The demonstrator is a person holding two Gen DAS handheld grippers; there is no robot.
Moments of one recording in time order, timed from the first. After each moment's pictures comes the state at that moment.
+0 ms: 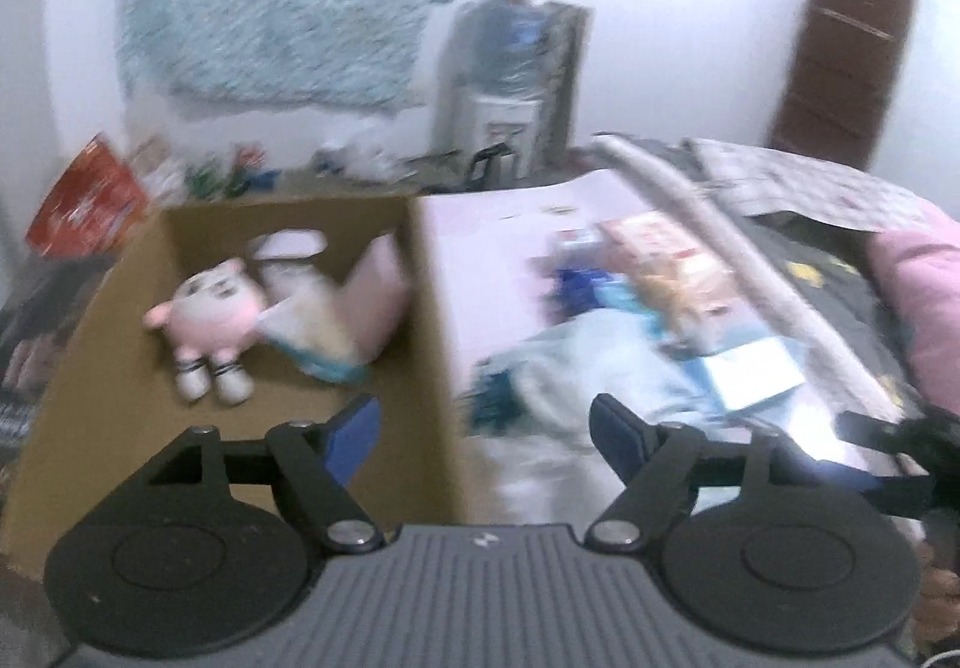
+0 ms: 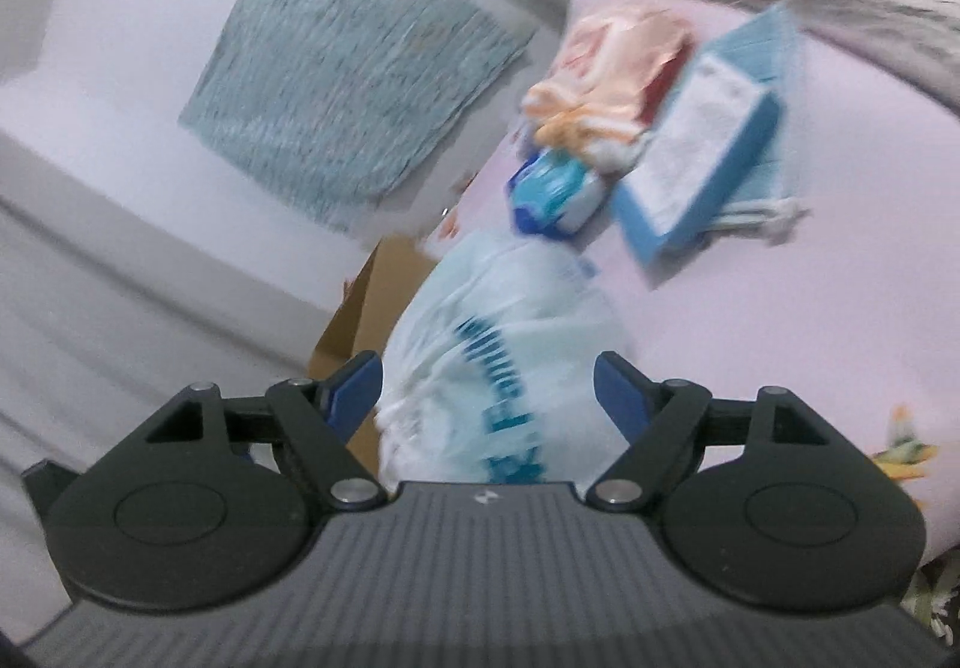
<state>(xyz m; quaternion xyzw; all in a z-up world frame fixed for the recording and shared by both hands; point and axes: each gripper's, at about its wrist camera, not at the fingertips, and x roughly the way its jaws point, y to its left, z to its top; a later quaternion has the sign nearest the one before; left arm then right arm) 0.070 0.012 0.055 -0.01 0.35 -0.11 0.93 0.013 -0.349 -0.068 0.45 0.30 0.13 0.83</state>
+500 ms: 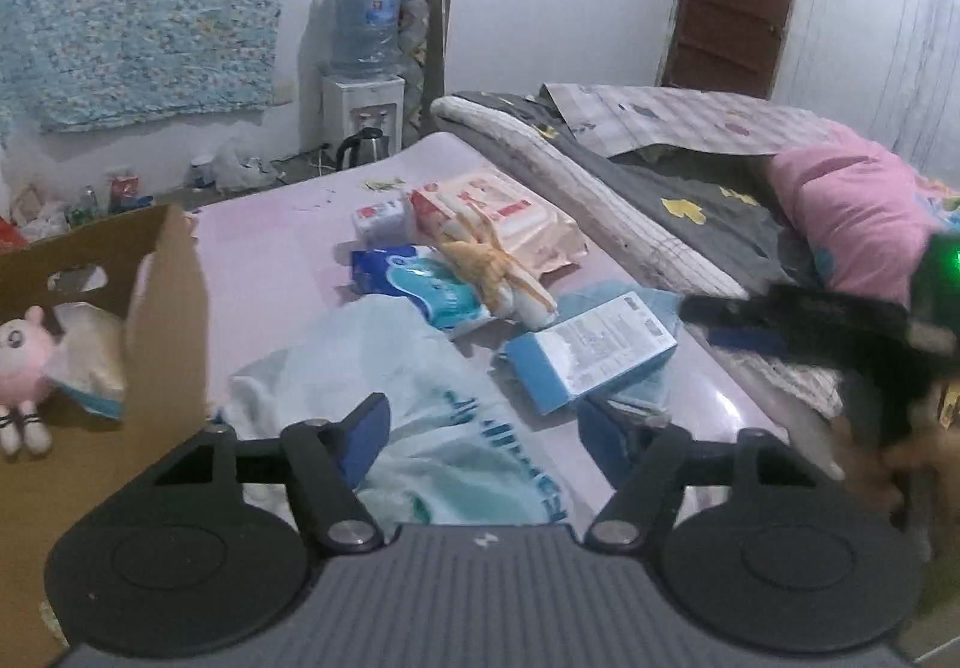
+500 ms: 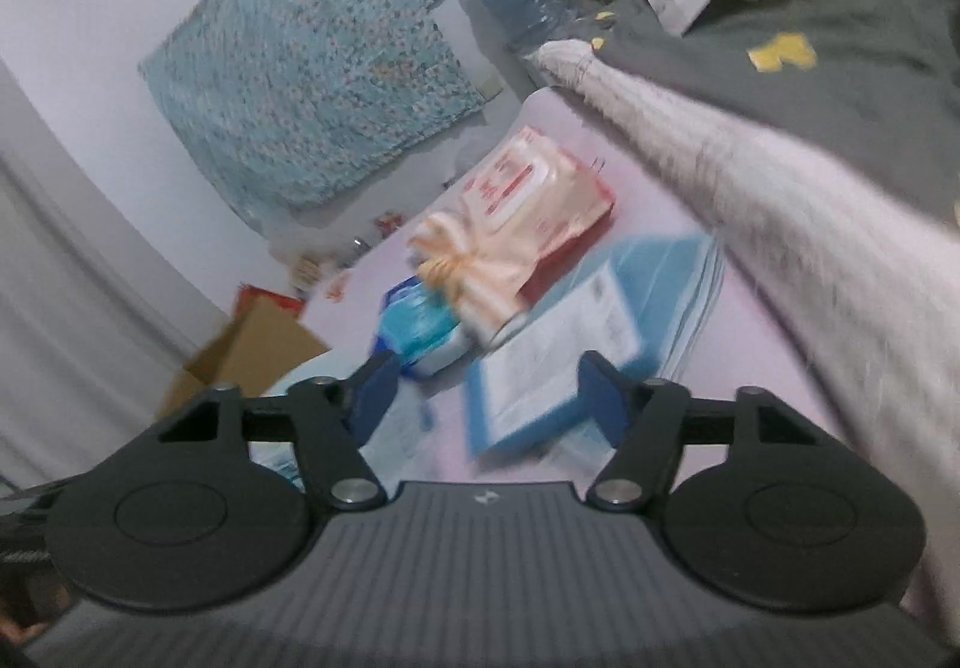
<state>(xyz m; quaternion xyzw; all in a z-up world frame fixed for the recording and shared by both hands) 0.092 -0.126 0.012 0.04 0.36 -0.21 0.91 0.093 -0.420 -0.059 0.30 0.29 0.08 0.91</state>
